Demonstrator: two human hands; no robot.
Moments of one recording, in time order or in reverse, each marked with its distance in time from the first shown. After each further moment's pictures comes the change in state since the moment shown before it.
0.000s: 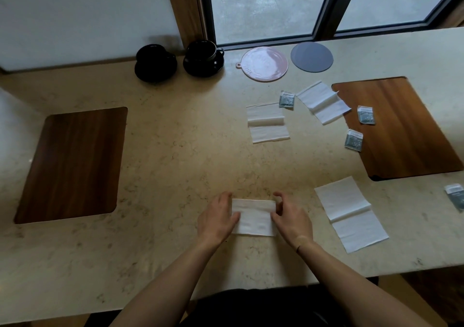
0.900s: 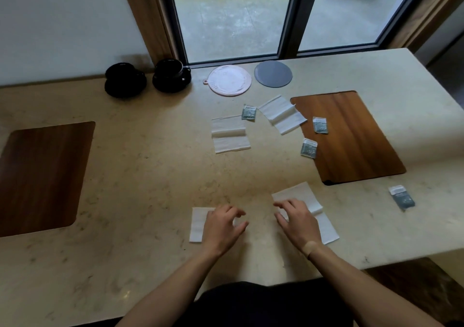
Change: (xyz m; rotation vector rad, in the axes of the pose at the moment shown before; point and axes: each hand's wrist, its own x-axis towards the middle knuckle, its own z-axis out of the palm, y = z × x) left_hand -0.012 0.093 0.053 -0.054 0.126 0.321; right_hand 0.003 0.101 -0.075 -0.173 0.166 -0.222
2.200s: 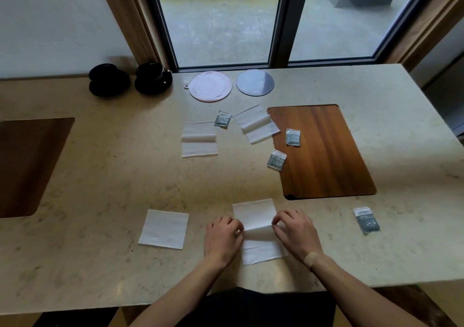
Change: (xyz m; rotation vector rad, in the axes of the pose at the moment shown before) left_hand 0.027 0.117 0.086 0.116 -0.004 -0.138; right_hand 0.016 0.129 -0.057 -0.049 -0.053 -0.197
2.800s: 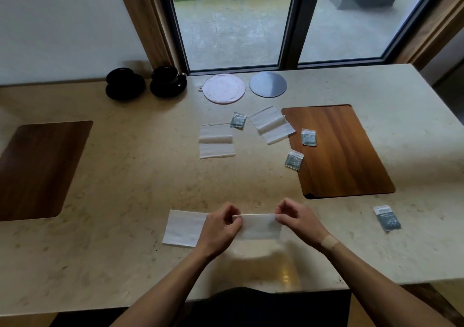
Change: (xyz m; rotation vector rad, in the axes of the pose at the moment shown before) left_hand -0.007 -0.043 -0.079 -0.623 0.020 -0.008; right_hand 0.023 -0.071 -0.040 0.714 -0.246 0.151
